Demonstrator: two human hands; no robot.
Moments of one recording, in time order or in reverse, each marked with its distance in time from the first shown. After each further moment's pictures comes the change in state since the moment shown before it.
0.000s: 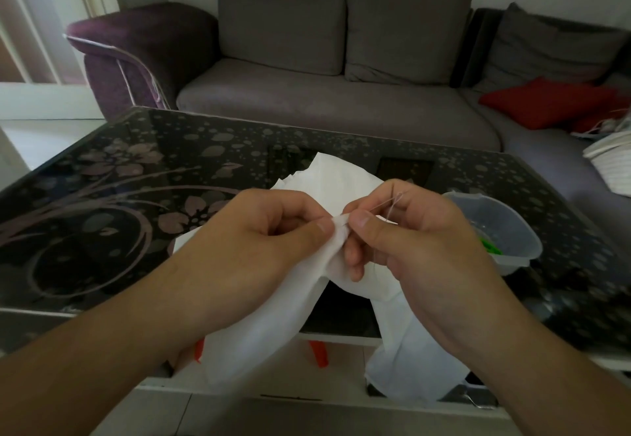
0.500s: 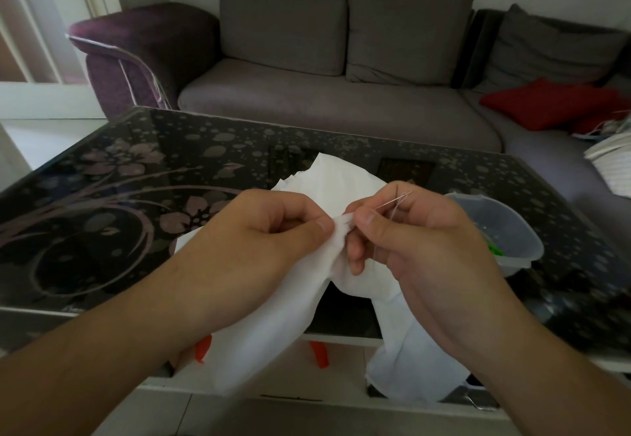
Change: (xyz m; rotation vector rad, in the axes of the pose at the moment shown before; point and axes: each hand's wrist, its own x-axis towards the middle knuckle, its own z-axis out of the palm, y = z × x) left_hand -0.001 0.001 0.001 0.008 0.045 -0.024; right_hand 0.000 0.001 0.000 0.114 0.011 0.004
